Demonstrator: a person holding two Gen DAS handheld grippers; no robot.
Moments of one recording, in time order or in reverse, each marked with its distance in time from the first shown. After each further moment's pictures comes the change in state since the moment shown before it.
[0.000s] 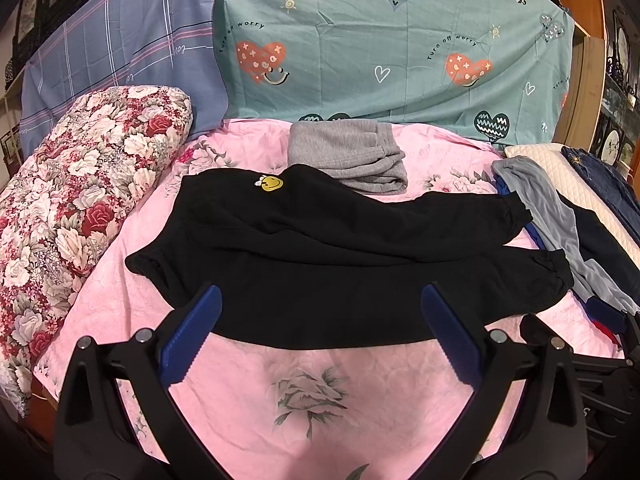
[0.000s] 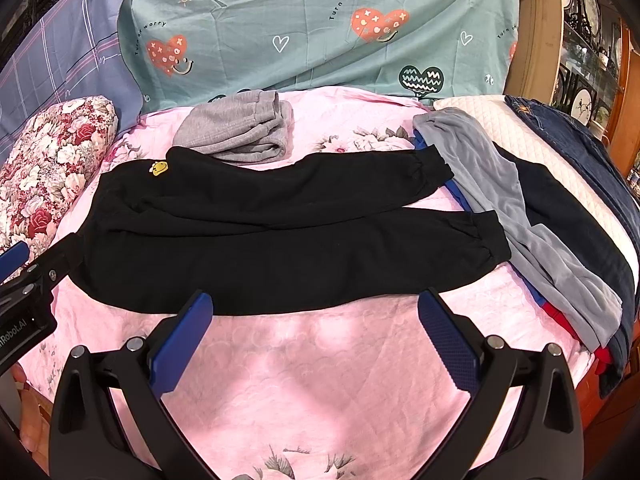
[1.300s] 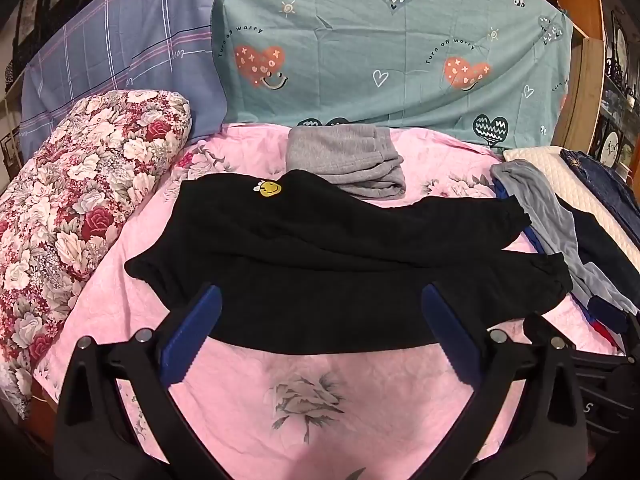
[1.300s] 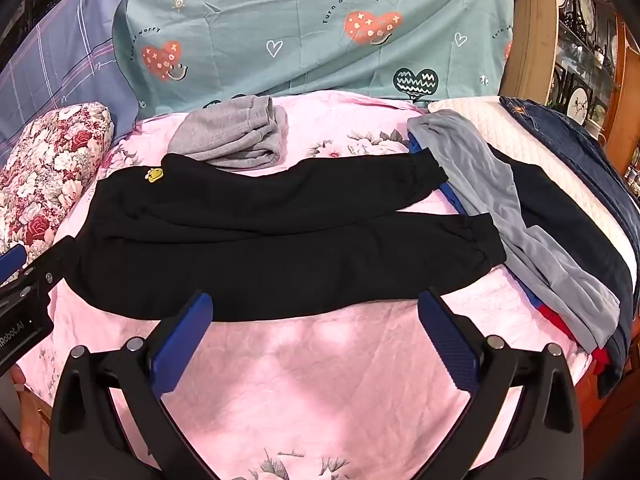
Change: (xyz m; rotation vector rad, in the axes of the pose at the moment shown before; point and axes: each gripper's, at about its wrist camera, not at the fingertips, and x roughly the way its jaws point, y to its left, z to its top) left arm -0.003 -0.003 0.004 0.009 -0.006 0.002; right arm 0.003 -0.010 0.003 0.010 -0.004 0.001
